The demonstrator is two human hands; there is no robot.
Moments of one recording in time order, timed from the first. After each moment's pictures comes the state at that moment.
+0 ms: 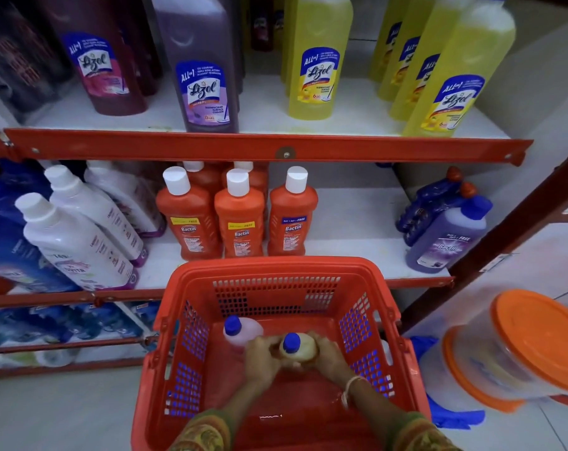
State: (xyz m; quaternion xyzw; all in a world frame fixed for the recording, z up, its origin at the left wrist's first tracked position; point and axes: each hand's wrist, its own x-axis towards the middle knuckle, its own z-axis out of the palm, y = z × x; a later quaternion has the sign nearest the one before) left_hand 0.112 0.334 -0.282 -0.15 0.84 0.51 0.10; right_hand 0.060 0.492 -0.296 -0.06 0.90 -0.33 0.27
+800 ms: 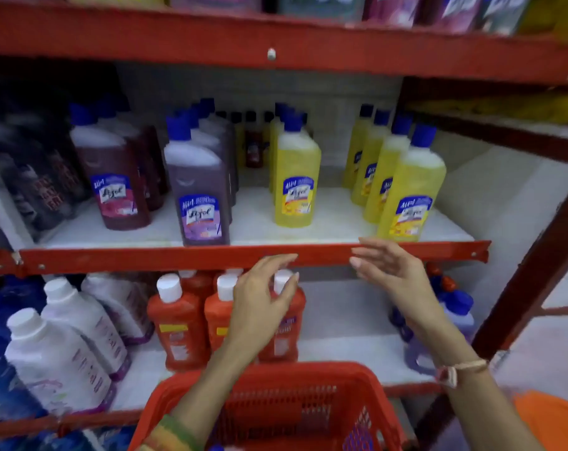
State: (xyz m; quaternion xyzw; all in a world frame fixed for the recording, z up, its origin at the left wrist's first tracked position) left_hand -0.011 0.321 -0.023 0.09 0.83 0.44 -0.32; right_hand -0.065 0.540 0.000 -0.15 0.74 -0.65 -0.08
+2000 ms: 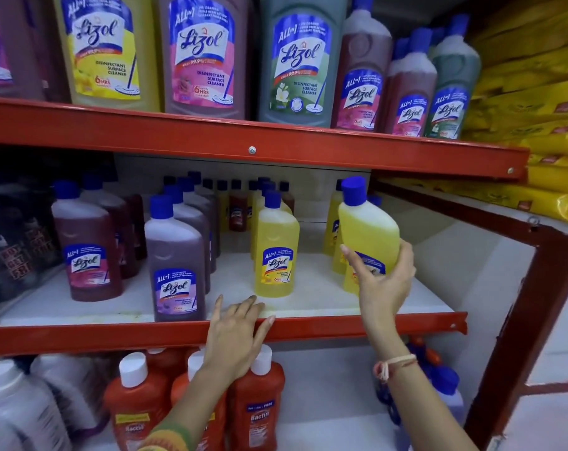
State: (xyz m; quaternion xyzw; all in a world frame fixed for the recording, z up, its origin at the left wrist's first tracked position) left_hand -0.110 0.296 -0.026 0.03 0.96 0.07 -0.28; right_hand -0.132 0.510 0.073 -0.02 0.68 -0.58 -0.45
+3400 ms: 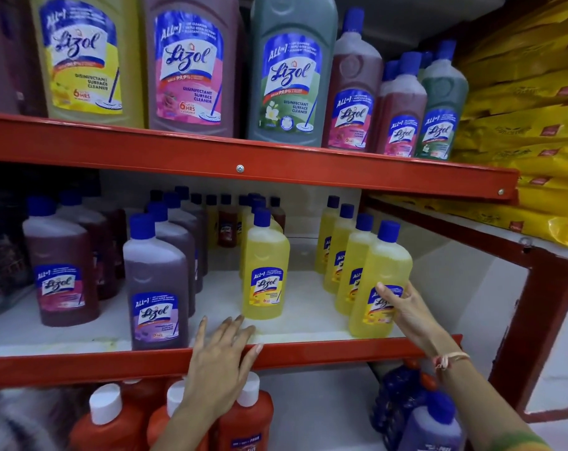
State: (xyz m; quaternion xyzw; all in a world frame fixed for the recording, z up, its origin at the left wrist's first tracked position) left_hand -0.112 0.293 -0.028 0.05 0.96 0.08 -0.26; right_hand -0.201 0.620 0.057 -0.12 0.68 -0.73 -0.04
